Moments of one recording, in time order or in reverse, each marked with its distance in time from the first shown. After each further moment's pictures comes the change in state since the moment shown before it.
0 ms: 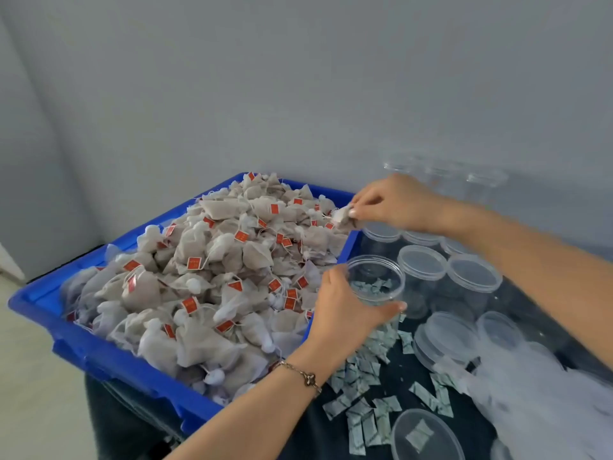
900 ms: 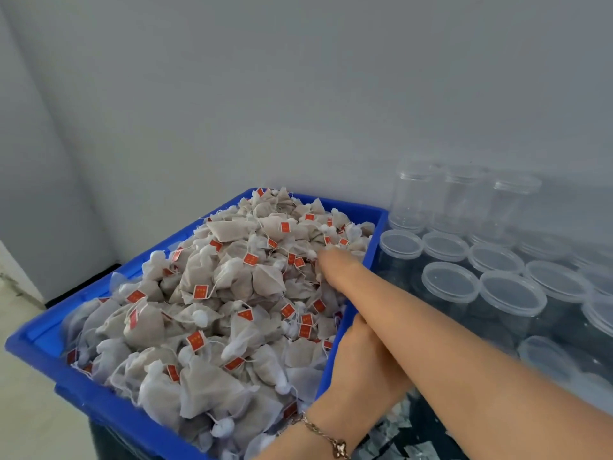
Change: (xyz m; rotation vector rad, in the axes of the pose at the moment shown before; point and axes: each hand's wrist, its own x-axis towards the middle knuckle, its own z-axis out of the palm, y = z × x) left_hand 0.001 -0.010 0.008 0.354 0.010 0.205; right_hand 0.095 0.007 0.152 -0.408 -0.321 0.274
